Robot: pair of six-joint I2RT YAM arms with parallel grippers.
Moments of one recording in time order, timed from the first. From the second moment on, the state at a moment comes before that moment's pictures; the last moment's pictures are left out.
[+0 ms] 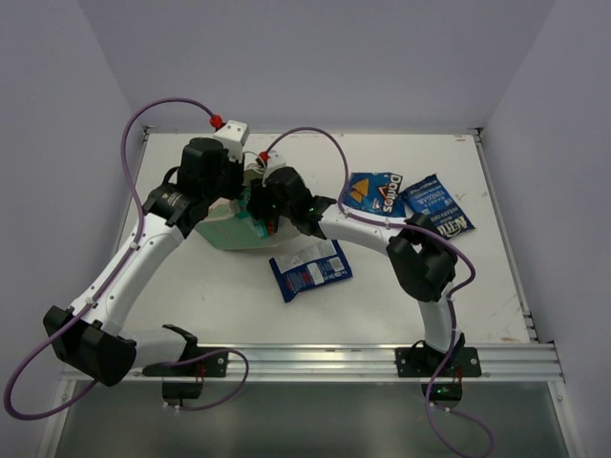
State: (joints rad) left arm -0.43 1.26 1.30 -0.56 -0.09 -0.07; right arm 0.87 2.03 1.52 0.07 0.05 0.43
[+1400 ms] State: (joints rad) left arm -0.41 1.28 1.21 -0.44 -0.34 -0.01; right arm 0.72 1.21 1.34 -0.15 0.03 0.38
